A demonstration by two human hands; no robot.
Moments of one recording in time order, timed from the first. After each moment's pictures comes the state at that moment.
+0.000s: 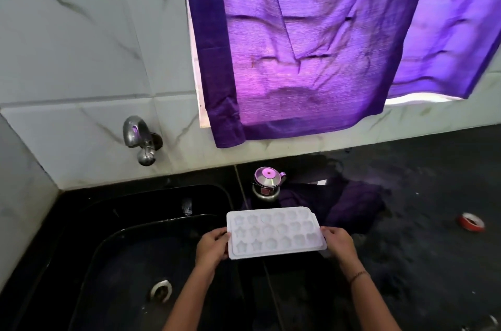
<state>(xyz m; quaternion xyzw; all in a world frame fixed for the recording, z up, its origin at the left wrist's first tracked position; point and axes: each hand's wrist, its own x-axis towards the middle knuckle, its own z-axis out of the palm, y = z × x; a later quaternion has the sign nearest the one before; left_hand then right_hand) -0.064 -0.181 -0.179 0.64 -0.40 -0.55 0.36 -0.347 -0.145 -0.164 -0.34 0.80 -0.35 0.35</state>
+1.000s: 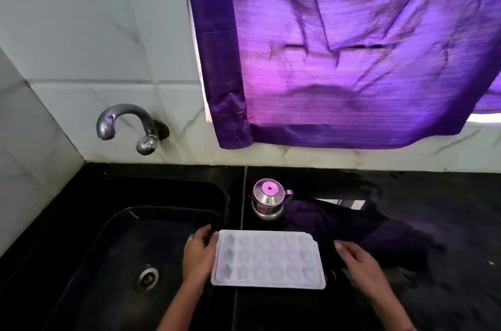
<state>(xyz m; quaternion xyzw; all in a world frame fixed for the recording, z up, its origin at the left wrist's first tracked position) -0.126 -0.204 -0.184 0.78 -0.37 -0.34 0.37 -0.446 -0.211 -0.160 -0.50 0.69 -0.29 0.43</state>
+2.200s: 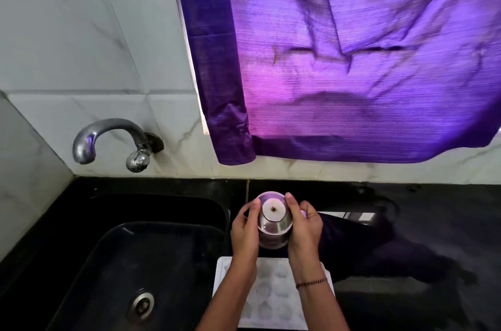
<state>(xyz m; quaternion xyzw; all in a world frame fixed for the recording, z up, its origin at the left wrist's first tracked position) -0.212 -0.286 -0.115 0.58 -0.23 -0.50 0.60 -0.294 -0.323 -0.138 -0.21 0.50 -0.65 0.53</state>
